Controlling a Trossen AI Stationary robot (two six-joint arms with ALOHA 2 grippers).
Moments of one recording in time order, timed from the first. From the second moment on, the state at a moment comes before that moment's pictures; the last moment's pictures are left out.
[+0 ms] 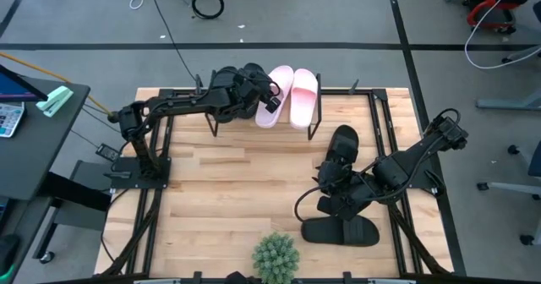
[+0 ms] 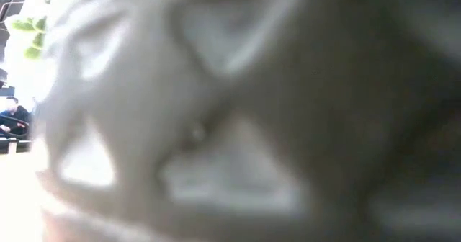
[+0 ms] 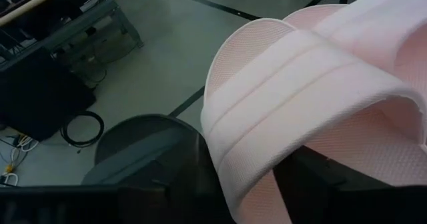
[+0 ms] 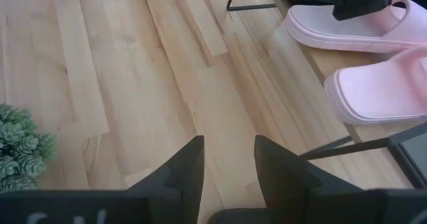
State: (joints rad) left arm 0.37 1.79 1.39 -0.16 -0.63 -0.04; right arm 0.56 1.52 1.60 -1.23 0.71 0.74
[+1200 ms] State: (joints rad) left arm 0.25 1.64 1.39 -0.37 -0.36 0.09; right arm 0.67 1.52 1.60 -1.22 0.71 0.82
